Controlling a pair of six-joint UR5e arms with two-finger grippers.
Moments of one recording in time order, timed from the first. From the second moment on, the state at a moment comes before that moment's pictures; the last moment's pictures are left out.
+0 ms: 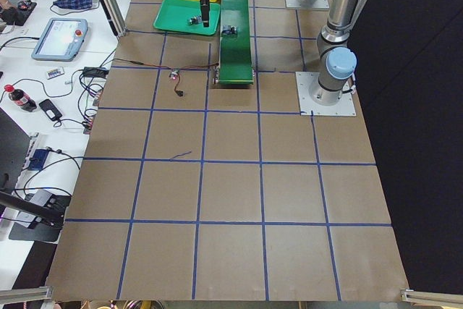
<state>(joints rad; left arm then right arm) -1.57 -1.70 -1.48 -1.54 1.63 -0.07 1.56 -1.52 1.74 -1.79 -1.52 -0.12</state>
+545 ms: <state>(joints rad) -1.57 -1.70 -1.48 -1.53 1.63 -0.07 1.55 -1.50 1.75 -1.77 -1.52 -0.11</state>
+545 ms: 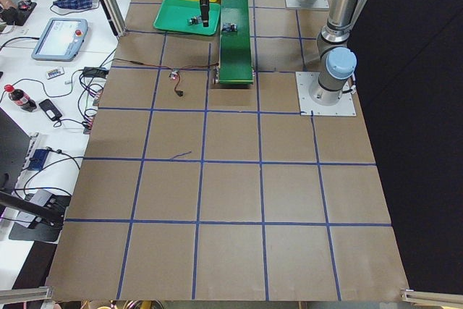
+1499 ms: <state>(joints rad) -1.57 -1.70 -1.48 -1.53 1.63 -0.07 1.77 -1.50 1.78 -1.80 -1.51 0.15</state>
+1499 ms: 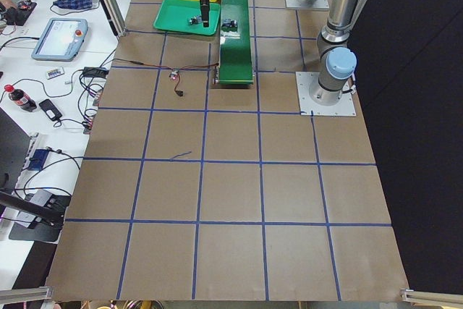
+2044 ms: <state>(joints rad) -1.57 -1.70 -1.48 -1.54 1.63 -0.07 1.85 -1.49 1.96 -2.08 -1.51 0.22</state>
